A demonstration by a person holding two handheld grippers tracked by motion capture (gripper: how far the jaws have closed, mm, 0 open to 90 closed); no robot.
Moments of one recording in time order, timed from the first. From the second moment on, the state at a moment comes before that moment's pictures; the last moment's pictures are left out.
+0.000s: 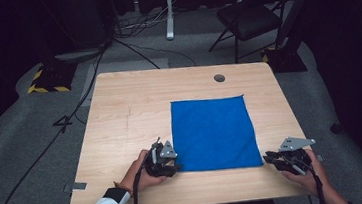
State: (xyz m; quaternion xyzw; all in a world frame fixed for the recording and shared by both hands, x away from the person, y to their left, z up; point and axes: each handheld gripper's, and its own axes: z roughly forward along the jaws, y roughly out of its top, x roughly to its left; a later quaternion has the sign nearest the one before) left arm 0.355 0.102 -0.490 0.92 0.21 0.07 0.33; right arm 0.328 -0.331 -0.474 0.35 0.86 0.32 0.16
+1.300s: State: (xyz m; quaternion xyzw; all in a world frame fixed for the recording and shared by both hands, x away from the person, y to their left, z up) left arm 0.415 0.087 -0.492 0.90 0.28 0.15 0.31; right arm 0.429 -0.313 -0.485 0.36 0.86 0.28 0.22
